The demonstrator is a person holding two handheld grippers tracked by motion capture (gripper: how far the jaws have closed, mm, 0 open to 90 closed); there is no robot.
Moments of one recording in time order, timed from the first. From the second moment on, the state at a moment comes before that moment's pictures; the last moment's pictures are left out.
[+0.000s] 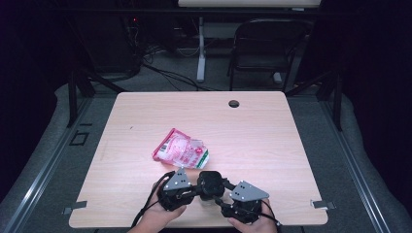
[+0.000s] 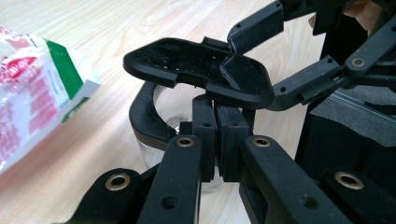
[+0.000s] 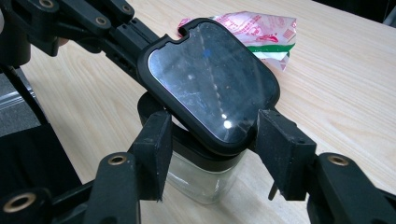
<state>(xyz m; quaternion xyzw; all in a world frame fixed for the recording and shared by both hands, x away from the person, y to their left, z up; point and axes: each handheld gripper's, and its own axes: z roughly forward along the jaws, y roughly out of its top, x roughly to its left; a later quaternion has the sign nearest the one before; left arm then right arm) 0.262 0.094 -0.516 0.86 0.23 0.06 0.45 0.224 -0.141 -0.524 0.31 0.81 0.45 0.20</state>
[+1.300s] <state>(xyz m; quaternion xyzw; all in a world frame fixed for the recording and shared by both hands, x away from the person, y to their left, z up) 0.261 0.095 -0.519 0.86 0.22 0.07 0.46 0.213 -0.157 -0.507 0.35 0.77 0.48 0.21</state>
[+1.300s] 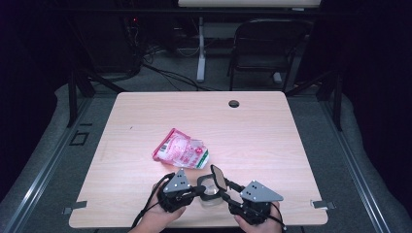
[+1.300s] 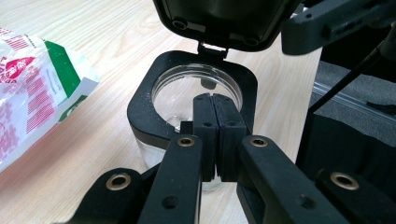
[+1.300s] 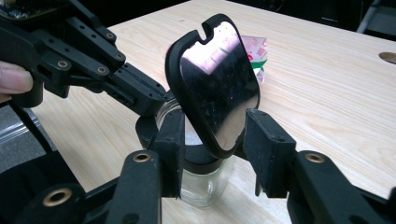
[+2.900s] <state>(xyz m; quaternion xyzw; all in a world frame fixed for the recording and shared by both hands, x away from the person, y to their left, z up) 0.260 0.095 -0.520 0.86 0.22 0.06 0.46 0.222 -0.172 -0.507 0.42 0.74 0.50 0.19</state>
